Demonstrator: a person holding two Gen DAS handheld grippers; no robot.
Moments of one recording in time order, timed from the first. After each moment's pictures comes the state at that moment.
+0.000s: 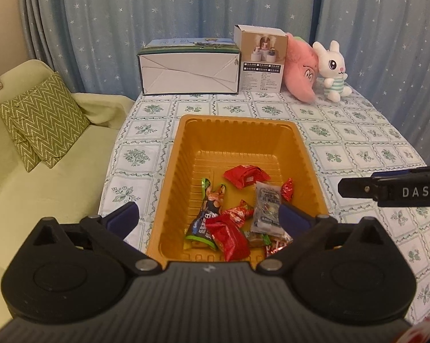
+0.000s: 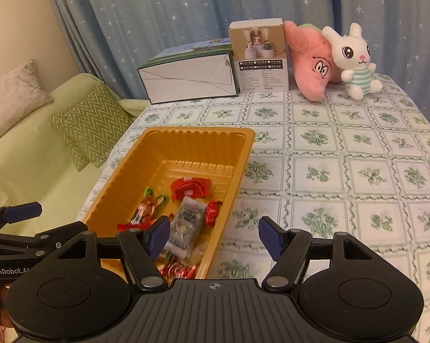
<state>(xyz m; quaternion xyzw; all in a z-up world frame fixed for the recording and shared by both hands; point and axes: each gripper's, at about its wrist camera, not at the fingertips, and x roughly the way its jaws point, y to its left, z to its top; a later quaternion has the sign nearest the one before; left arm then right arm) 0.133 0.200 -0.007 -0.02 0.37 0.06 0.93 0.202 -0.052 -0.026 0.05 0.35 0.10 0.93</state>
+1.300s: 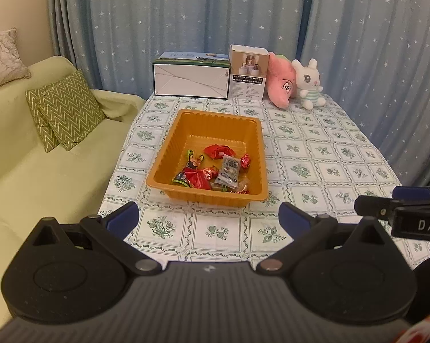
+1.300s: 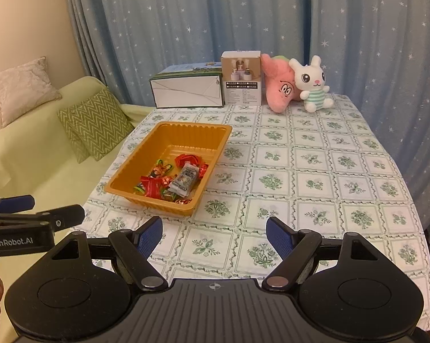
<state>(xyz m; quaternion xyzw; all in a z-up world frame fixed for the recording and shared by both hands) -0.023 0.124 0.063 -0.05 0.35 0.09 0.93 0.009 -0.060 0.031 0.01 0.32 0.07 0.95</state>
